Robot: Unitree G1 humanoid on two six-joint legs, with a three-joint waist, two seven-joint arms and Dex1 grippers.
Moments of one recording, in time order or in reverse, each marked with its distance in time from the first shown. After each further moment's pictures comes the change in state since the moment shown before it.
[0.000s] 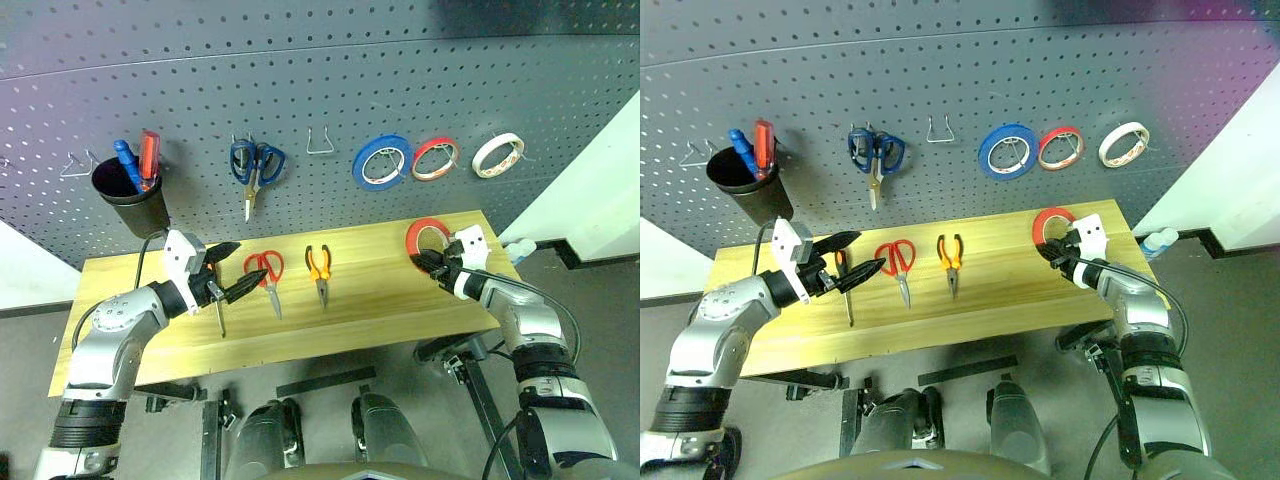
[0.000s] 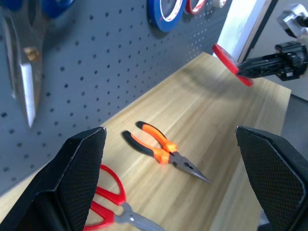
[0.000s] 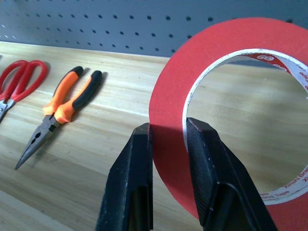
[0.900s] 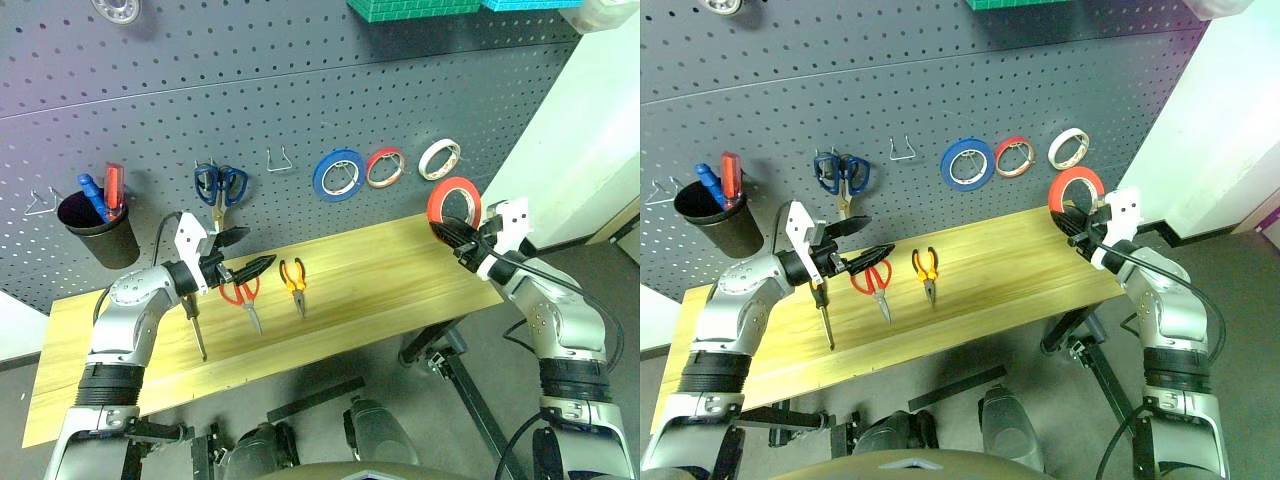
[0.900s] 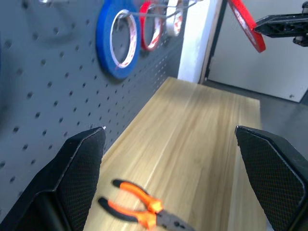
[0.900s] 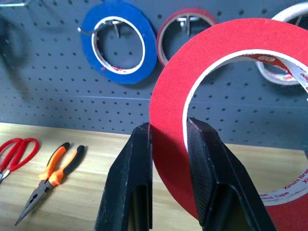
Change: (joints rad) left arm -0.170 -0.040 -0.042 0.199 0.043 -0.084 -0.087; right arm 0.075 -0.039 -0.081 -0.402 0.167 0.128 -0.097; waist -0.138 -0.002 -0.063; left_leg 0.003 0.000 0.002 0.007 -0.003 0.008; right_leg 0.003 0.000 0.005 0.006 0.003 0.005
